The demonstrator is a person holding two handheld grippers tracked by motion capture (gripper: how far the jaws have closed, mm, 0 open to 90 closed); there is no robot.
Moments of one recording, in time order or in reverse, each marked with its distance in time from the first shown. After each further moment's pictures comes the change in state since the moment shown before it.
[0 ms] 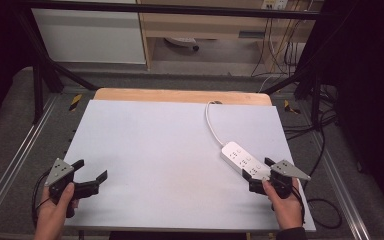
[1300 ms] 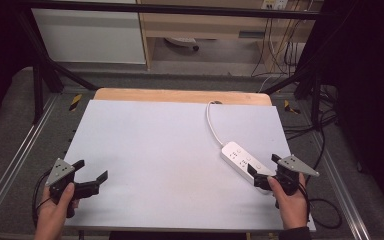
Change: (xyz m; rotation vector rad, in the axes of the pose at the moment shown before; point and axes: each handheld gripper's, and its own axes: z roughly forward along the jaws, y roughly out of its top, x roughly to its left) left arm 0.001 -0.001 0.001 0.007 -0.001 0.002; right arm -0.007 0.018 -0.010 -0.013 -0.044 0.054
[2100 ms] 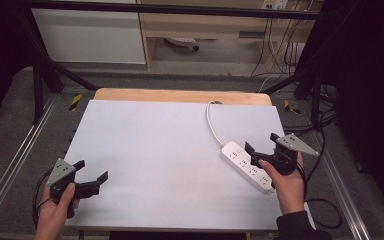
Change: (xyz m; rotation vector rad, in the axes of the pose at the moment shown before) left arm 0.000 -0.001 0.001 0.012 -0.001 -0.002; right arm 0.005 0.055 0.018 -0.087 -0.024 -0.014
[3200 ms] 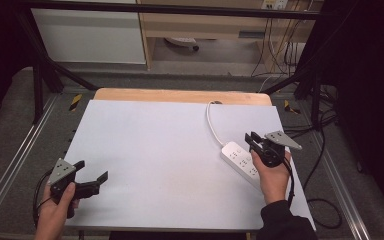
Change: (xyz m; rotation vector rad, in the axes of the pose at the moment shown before) left arm 0.001 -0.001 0.002 0.010 0.007 -0.003; right arm 0.001 -0.014 0.038 0.043 -0.055 0.015
